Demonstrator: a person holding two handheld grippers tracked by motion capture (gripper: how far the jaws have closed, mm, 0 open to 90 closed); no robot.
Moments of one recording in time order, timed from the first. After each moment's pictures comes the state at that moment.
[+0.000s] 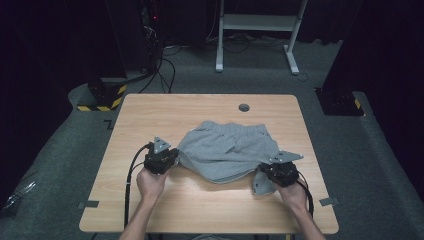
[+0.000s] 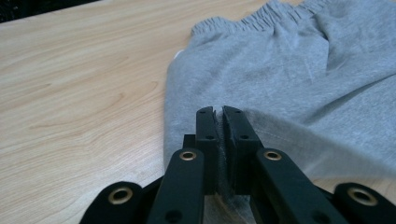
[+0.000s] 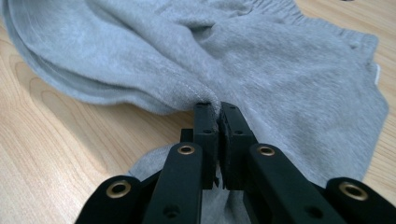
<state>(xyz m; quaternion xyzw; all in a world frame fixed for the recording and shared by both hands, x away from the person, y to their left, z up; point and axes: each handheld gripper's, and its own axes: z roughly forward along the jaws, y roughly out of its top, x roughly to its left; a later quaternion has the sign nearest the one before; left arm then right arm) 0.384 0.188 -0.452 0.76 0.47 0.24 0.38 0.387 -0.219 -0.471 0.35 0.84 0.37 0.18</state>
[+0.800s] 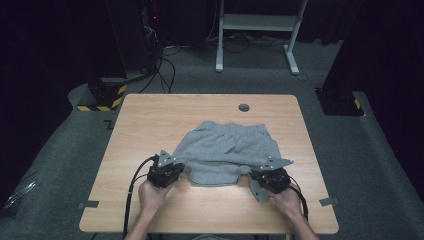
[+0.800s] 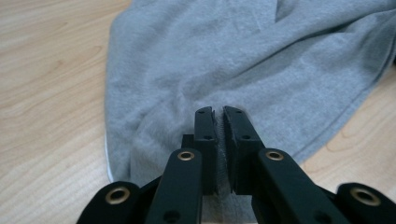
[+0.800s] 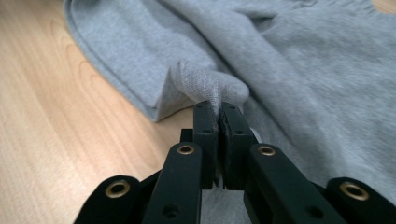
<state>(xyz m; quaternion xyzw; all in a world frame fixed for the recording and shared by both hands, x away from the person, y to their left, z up) 0.355 0.178 -0.474 0.80 0.43 0.18 0.38 0.374 -0.195 -0.483 0.30 0.87 0.37 0.14</state>
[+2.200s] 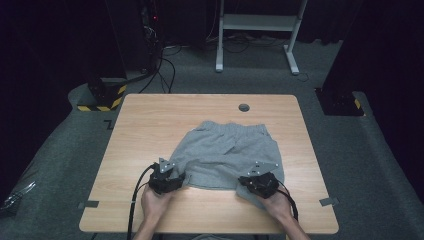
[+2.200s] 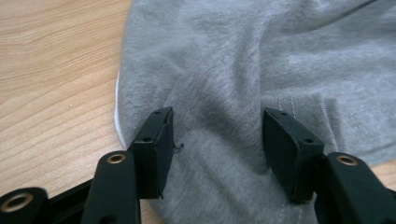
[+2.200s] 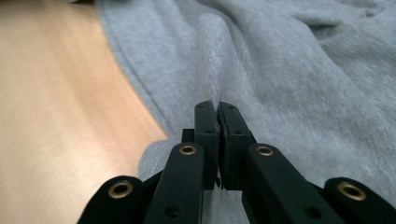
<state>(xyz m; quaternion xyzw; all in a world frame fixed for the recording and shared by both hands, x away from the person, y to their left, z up) 0.358 0.178 -0.518 0.77 0.50 0.21 0.34 0.361 -0.165 -0.487 0.27 0.88 0.37 0.12</state>
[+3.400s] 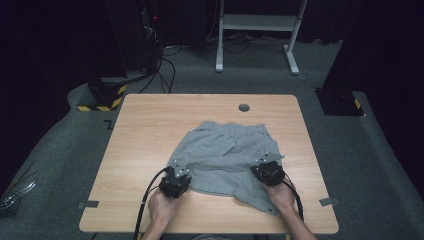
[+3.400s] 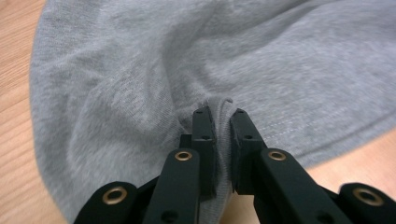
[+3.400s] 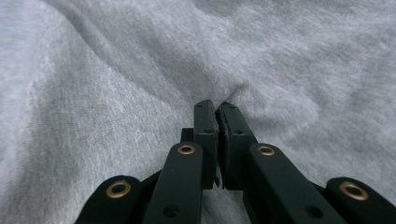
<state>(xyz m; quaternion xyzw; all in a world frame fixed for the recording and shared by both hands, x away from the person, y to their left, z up) 0.337 0.145 -0.507 0.82 0.44 0.19 0.31 0.407 -0.189 -0.511 0.38 0.86 0.31 0.17</state>
